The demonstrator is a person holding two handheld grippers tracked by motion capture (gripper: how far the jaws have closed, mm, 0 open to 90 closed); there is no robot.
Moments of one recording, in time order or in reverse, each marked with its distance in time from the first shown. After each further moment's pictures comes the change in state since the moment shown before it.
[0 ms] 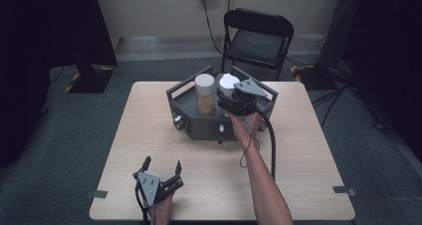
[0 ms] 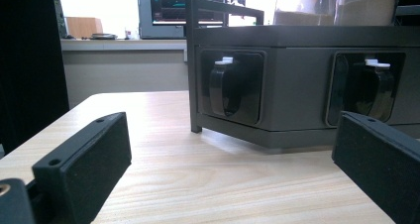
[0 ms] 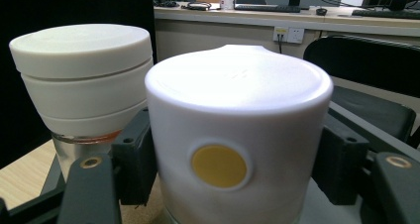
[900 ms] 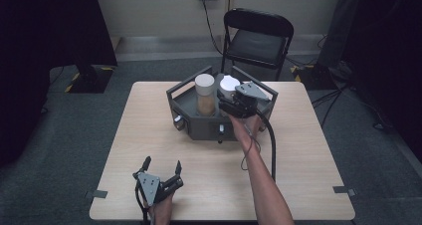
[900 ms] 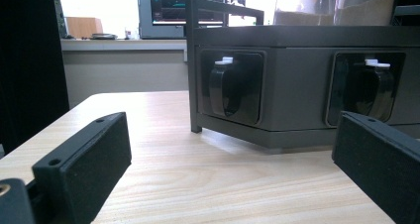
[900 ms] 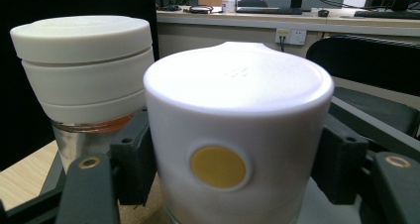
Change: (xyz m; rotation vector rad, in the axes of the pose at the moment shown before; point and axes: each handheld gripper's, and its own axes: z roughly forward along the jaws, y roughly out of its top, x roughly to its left) left arm 0.000 0.000 0.000 0.000 0.000 -0.001; right arm -0.003 -0.010 -0.001 -0.018 0.009 0.009
